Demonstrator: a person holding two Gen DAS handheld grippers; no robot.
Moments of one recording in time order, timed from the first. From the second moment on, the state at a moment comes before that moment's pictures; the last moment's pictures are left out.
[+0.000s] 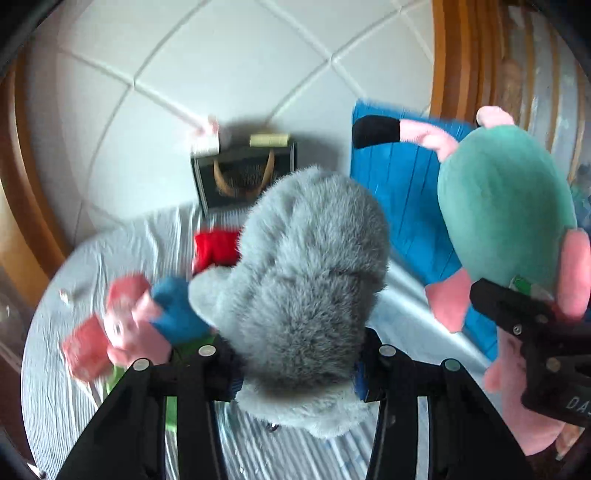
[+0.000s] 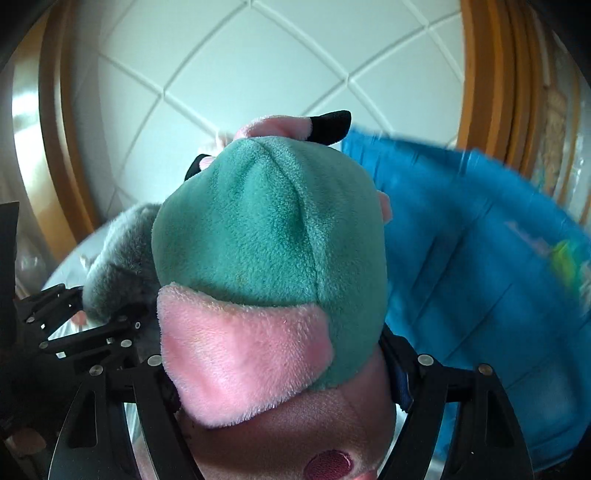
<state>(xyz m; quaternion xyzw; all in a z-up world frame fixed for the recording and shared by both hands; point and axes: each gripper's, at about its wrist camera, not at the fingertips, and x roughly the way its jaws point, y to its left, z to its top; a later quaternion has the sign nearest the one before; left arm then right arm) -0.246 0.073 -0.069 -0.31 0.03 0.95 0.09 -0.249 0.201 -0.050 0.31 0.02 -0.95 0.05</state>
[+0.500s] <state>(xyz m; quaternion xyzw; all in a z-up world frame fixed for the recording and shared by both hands) -0.238 0.308 0.071 -0.17 0.00 0.97 0.19 -0.206 0.496 0.088 0.17 0.01 -0.98 -0.08</state>
